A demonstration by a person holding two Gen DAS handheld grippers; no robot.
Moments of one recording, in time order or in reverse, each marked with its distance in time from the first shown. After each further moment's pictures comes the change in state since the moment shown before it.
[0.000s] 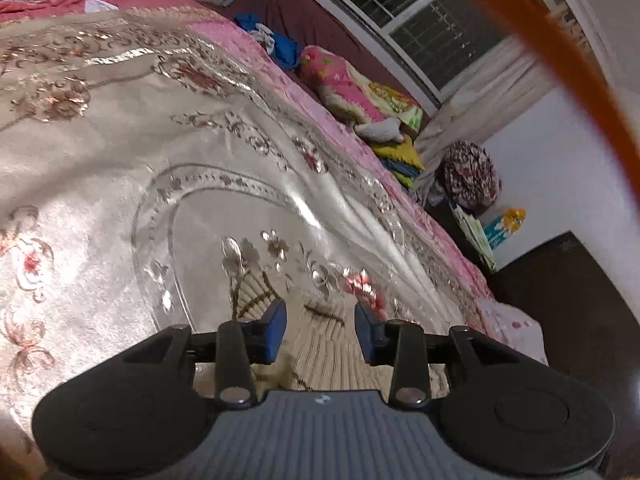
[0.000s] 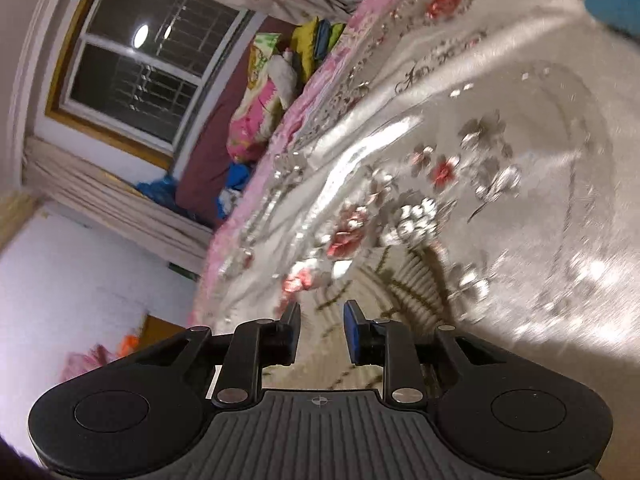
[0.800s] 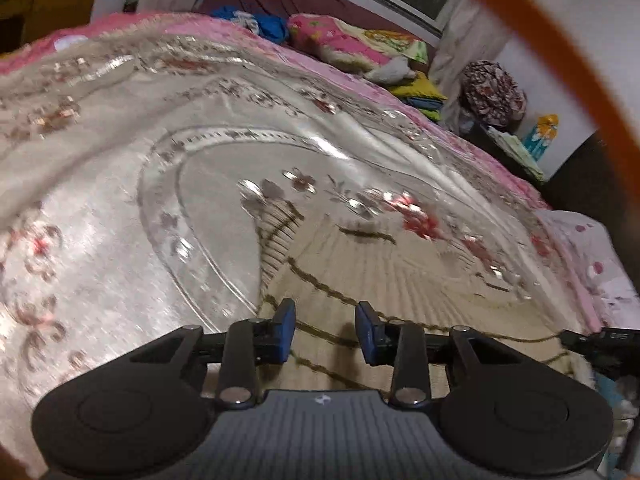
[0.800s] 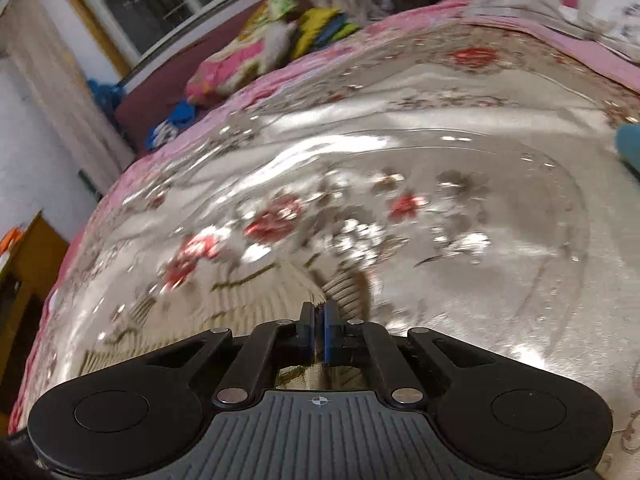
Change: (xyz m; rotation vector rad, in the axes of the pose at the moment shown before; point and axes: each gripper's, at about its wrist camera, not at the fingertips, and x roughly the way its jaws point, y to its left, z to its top) left arm 0.027 -0.015 -0.051 0.291 0.097 0.202; right arm 0.037 0.018 -0.002 -0.372 0.021 -0.315
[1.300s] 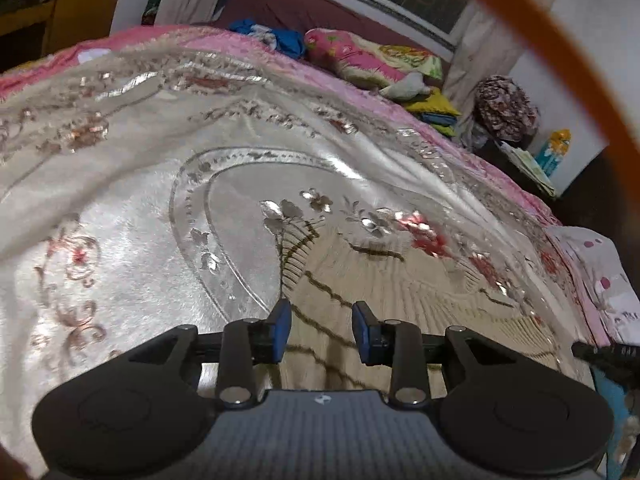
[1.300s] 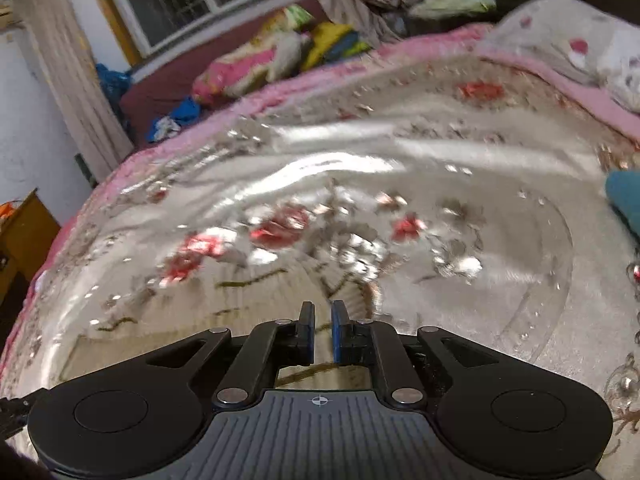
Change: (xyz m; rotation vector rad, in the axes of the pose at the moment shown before) left arm -0.033 -0.001 0.001 -0.018 -0.040 0.025; right arm -0.028 0.030 -0.006 -0.128 -0.050 -0.024
